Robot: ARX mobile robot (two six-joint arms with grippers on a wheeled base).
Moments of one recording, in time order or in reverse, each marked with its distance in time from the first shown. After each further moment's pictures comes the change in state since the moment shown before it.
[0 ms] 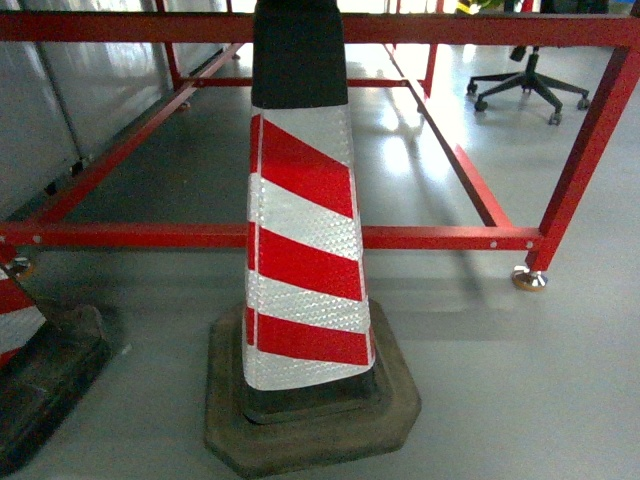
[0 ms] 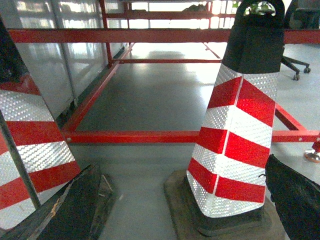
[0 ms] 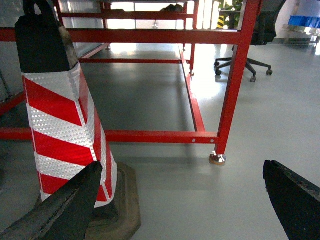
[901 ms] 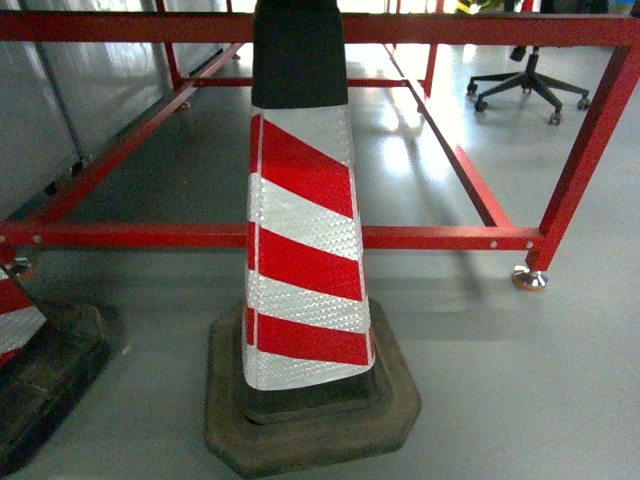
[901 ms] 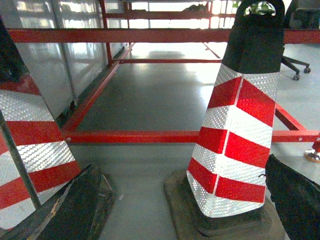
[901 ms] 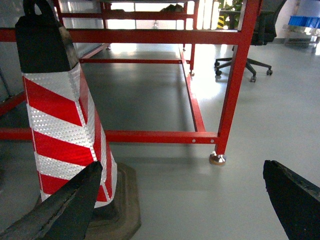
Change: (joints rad) left arm 0.000 0.000 0.000 0.000 0.000 0.000; right arm 0.000 0.000 0.000 0.000 0.000 0.000
